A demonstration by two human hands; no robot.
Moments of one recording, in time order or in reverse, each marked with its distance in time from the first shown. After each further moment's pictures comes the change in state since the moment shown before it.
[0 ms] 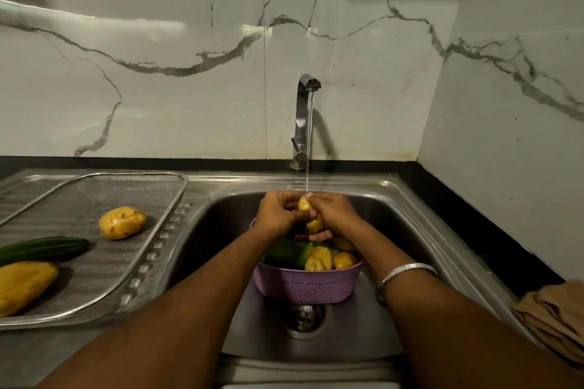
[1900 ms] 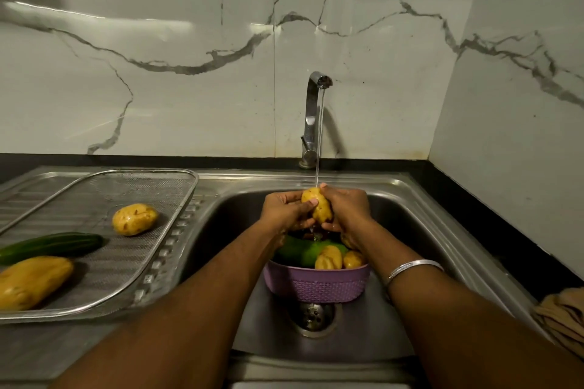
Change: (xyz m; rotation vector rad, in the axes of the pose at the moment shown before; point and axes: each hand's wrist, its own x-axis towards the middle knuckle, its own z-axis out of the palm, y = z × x) left_hand 0.001 0.007 0.001 -0.398 0.102 -0.317; right_hand 0.007 -0.002 0.007 0.138 0.212 0.006
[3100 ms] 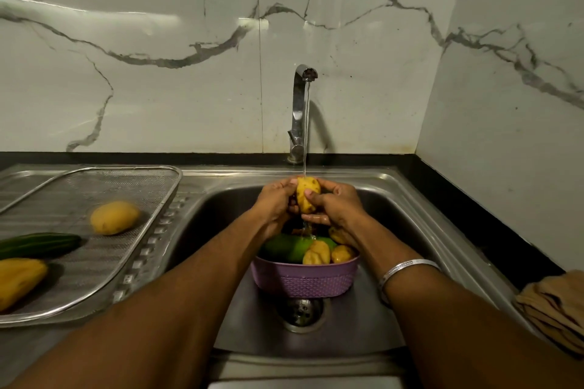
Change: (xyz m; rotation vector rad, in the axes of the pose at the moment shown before) left_hand 0.005 0.009 0.015 -0.061 -0.042 -0.030; right_hand 0.002 0.006 -0.009 0.197 -0.217 -0.027
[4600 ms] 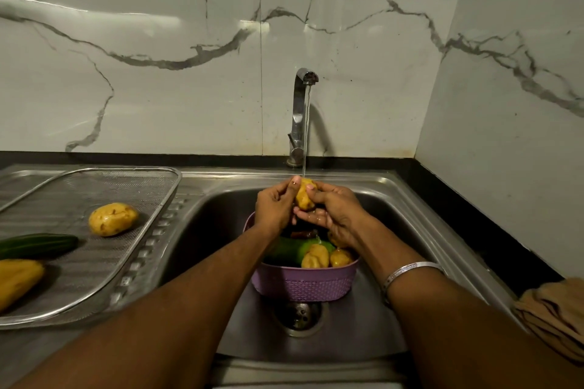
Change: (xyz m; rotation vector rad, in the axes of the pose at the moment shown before) left_hand 0.003 -0.023 -0.006 0.207 0.095 0.359; right_hand -0.014 -0.014 0.004 0.198 -0.061 0.108
